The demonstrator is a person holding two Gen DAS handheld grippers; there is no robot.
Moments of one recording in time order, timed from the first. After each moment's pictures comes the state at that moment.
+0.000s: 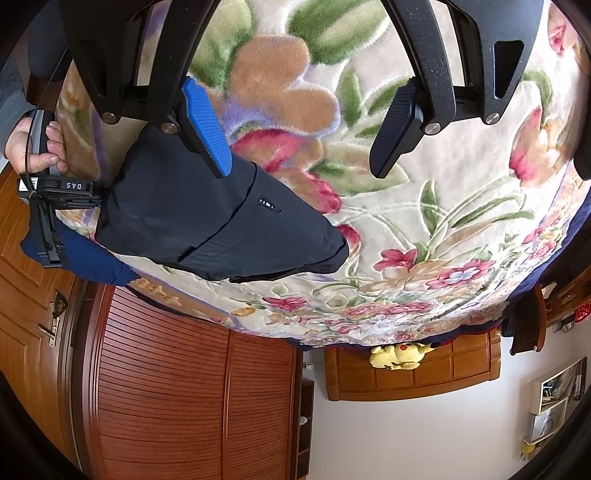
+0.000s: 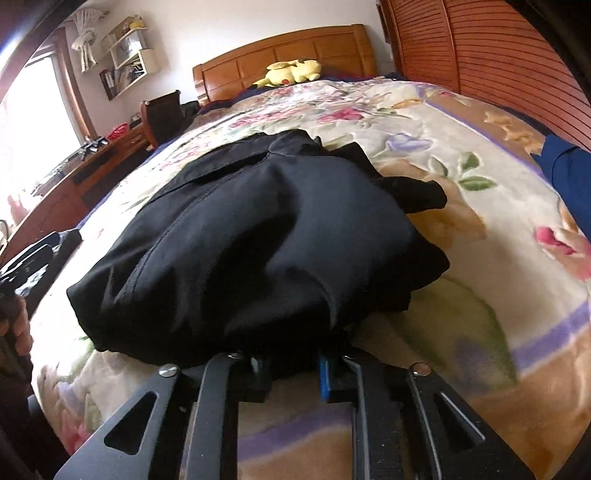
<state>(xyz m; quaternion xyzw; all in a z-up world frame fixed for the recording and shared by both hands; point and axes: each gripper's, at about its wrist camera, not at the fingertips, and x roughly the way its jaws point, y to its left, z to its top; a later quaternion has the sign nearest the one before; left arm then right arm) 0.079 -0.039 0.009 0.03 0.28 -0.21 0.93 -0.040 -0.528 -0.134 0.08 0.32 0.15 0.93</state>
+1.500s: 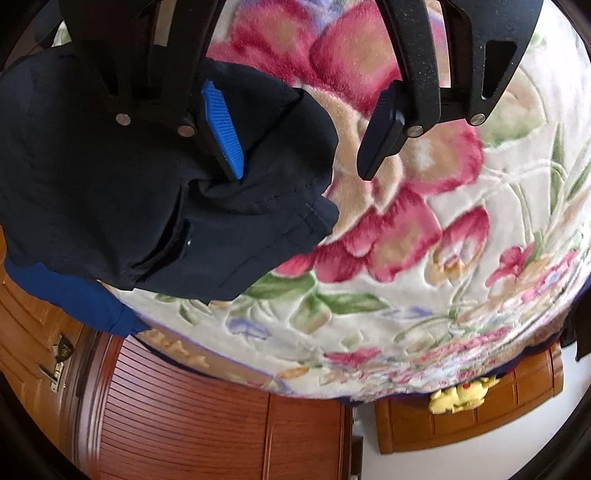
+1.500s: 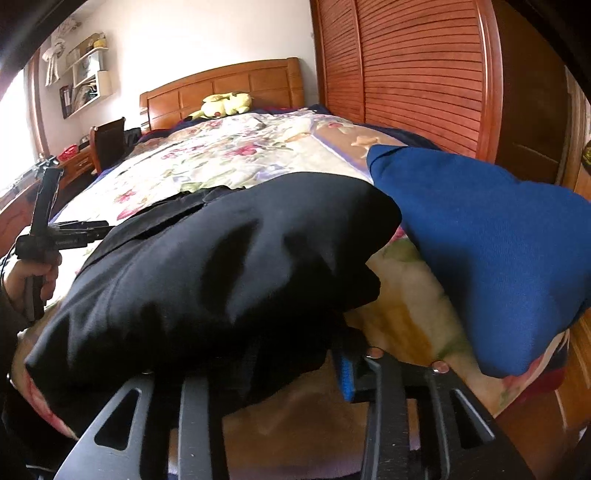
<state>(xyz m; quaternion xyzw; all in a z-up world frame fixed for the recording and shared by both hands) 0.181 -0.188 -0.035 0.08 0.39 -0.27 0.88 -0.146 -0.642 -0.126 0.05 0.29 0.01 0.96</state>
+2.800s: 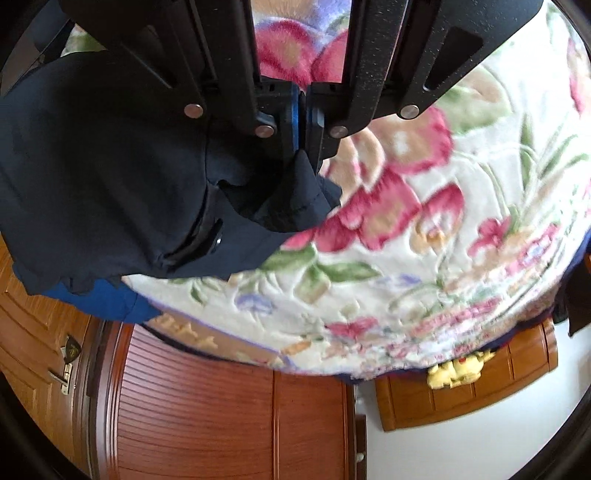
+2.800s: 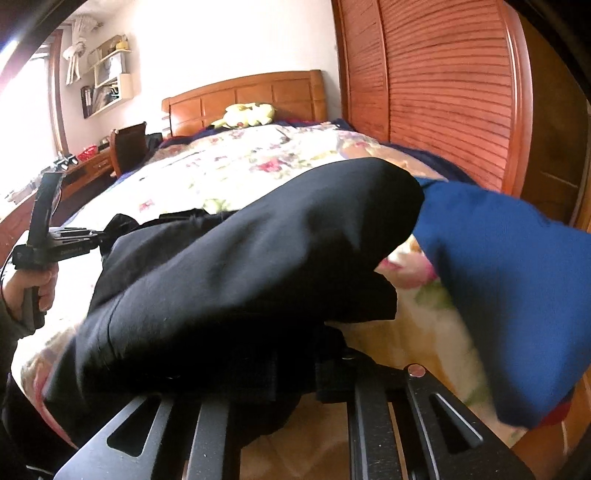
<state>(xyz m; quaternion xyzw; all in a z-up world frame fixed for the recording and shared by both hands) 0.150 -0.185 0.014 0.10 0.34 -0.27 0.90 -0.135 -0.632 -0.096 0.04 0.25 0.05 0.97</state>
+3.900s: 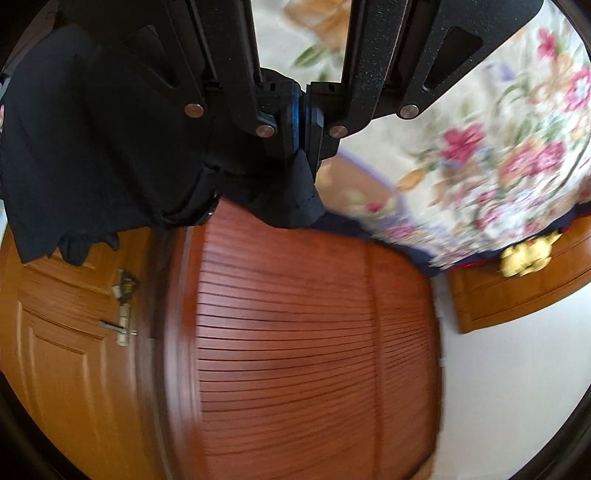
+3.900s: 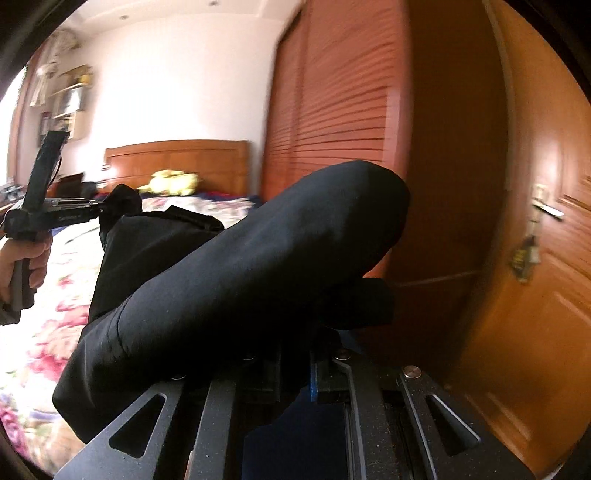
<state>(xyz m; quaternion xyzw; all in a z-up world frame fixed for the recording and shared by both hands) 0.190 -0.461 0.185 0.10 0.20 -0.39 0.90 -0.203 -0.808 0.004 -0.01 0.14 -0.13 0.98</state>
